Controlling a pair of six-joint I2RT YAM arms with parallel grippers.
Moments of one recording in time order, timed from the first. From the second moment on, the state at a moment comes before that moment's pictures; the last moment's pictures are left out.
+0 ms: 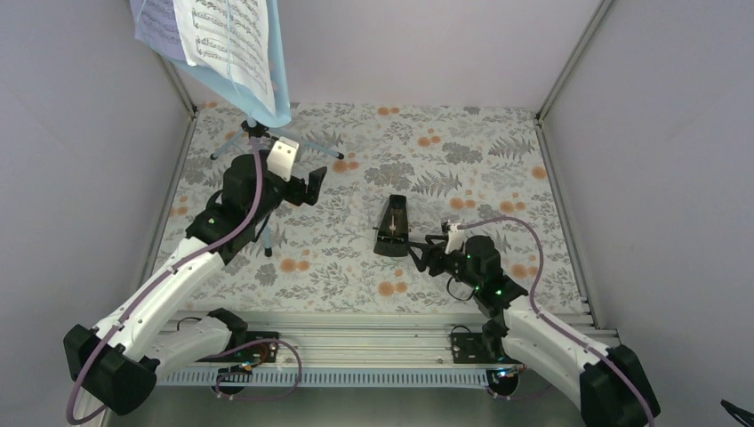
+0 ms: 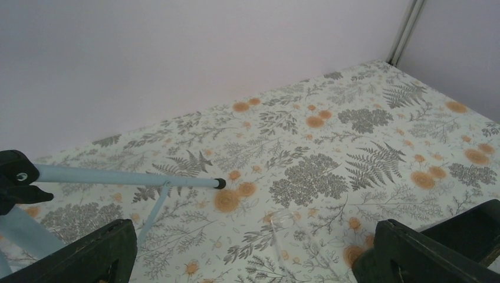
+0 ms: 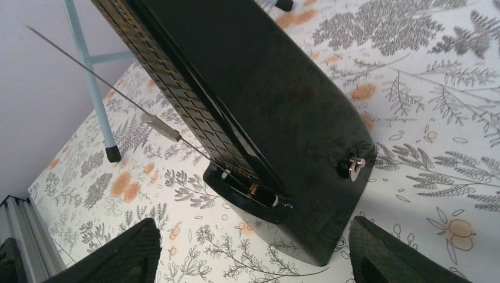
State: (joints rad) left arm -0.51 1.00 0.92 -0.23 -0.05 -0.03; right arm 0.53 0.74 0.15 0.23 -0.26 0.45
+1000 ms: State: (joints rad) left arm -0.51 1.02 0.92 -0.23 -0.01 -0.03; right arm 0.61 1.32 0.21 0.64 -0.40 0.42
